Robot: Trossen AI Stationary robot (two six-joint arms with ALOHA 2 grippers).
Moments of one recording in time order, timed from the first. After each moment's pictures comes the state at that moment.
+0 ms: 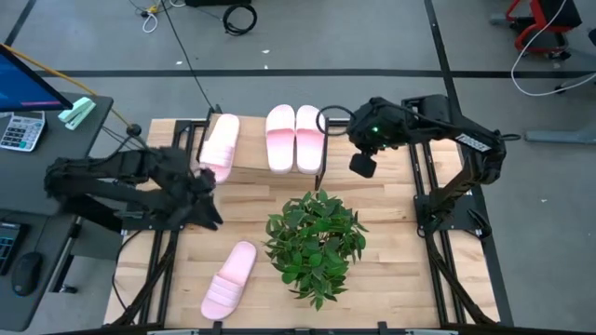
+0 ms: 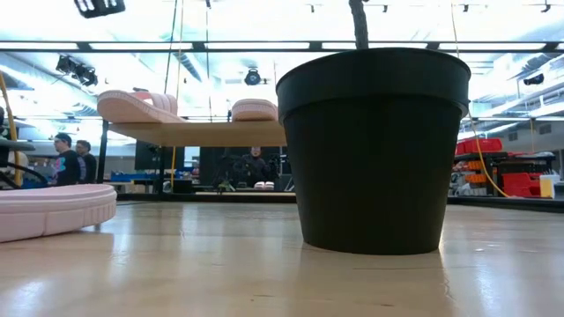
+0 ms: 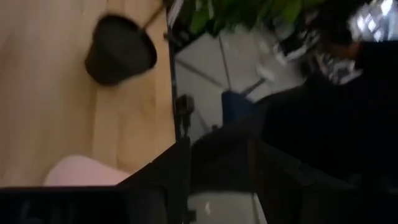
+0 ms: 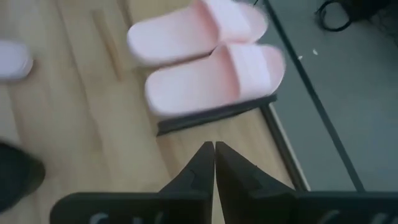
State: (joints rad) left arm -0.03 0.75 0.90 -0.60 0.60 -0.64; right arm -0.09 1.60 2.14 -1.52 0.31 0.16
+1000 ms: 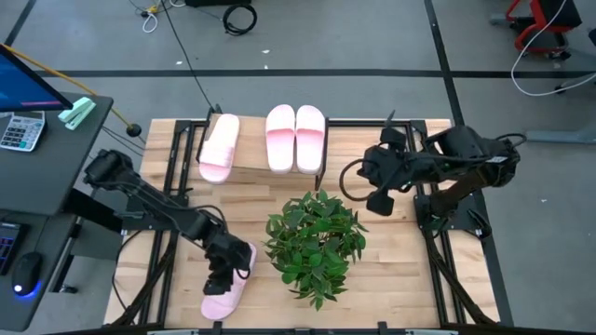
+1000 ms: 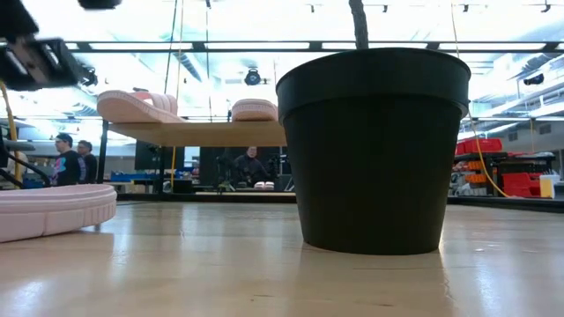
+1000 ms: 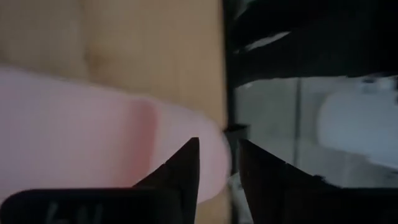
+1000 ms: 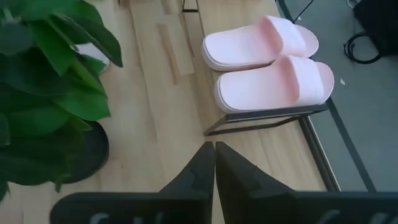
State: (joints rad) left arm -0.53 1.44 0.90 -0.45 0.47 -0.64; right arm 0.27 1.56 2.13 -1.56 0.44 0.38
